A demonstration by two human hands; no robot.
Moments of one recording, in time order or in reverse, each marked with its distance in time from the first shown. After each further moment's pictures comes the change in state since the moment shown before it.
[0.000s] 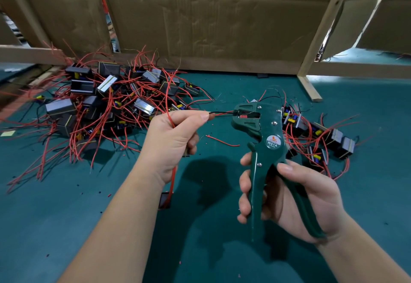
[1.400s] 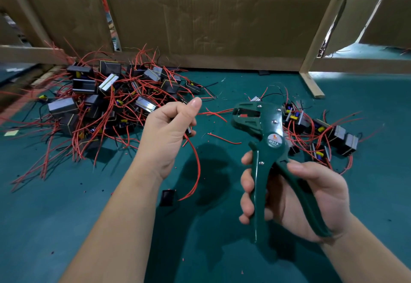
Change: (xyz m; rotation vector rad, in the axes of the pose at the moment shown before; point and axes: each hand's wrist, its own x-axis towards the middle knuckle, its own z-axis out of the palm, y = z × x) left_hand 0.007 -0.003 -0.008 0.030 0.036 0.162; right_hand 0.001 -0.001 0.000 0.148 -0.123 0.033
